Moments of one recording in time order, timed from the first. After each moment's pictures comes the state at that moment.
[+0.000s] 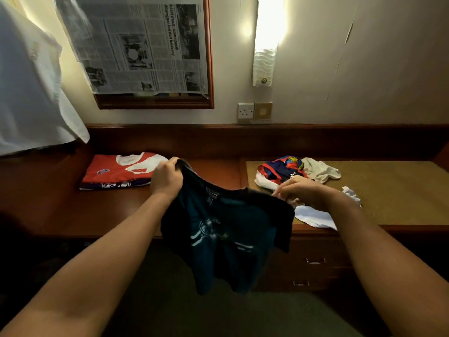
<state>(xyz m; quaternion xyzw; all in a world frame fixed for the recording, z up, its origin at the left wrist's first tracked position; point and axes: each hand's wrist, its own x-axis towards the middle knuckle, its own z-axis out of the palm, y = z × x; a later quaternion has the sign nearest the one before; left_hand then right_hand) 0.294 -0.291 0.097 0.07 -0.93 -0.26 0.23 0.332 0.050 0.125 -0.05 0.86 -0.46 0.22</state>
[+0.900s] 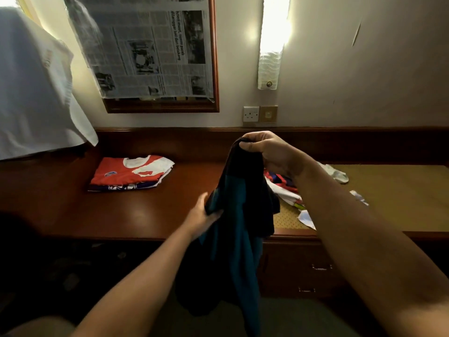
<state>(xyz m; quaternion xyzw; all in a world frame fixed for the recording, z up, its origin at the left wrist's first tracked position) 0.341 -0.246 0.029 0.00 -0.87 -0.48 -0.09 0.299 -0.030 0.199 -0.20 0.68 -0.68 0.18</state>
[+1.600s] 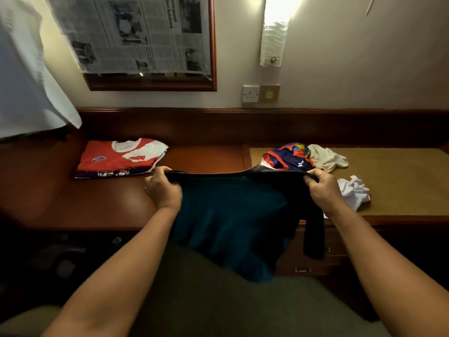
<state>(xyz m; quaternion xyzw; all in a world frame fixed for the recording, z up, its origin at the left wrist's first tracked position) 0.291 -0.309 0.031 0.19 -0.88 -0.34 0.28 0.304 0.060 0.051 0.06 0.86 -0.50 -0.12</state>
